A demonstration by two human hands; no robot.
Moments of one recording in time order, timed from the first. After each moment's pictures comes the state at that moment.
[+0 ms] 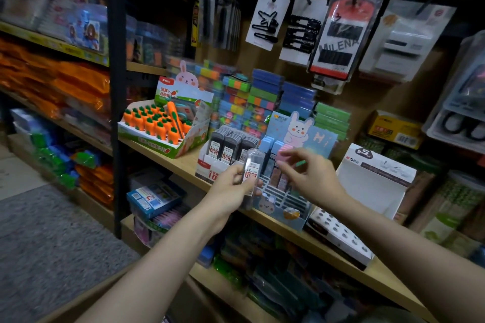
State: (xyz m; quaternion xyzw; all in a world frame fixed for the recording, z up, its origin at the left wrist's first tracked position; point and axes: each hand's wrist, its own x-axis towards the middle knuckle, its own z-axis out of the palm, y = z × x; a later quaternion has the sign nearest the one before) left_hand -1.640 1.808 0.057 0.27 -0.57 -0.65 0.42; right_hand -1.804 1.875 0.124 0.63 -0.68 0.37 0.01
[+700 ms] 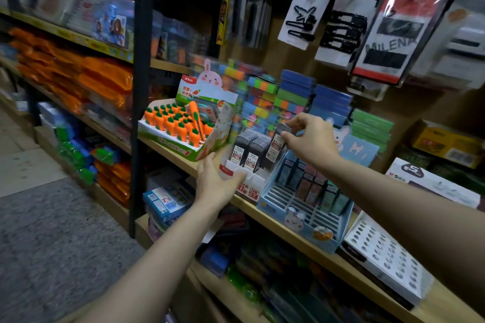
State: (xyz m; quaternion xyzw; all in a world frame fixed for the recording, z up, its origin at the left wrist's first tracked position) left_hand -1.601 1.745 0.048 0.52 -0.60 -0.40 0.47; right_hand -1.780 1.772 0.158 0.62 -0.69 0.37 0.09
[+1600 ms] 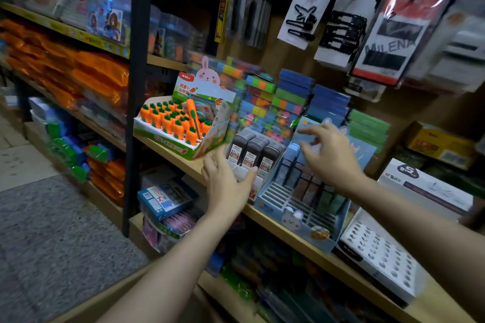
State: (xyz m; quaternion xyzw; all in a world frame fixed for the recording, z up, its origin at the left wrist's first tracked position) left_hand -1.624 1.763 0.048 0.48 -0.63 -0.31 0.53; right_hand -1.799 1.810 0.152 0.66 -0.68 0.29 0.15
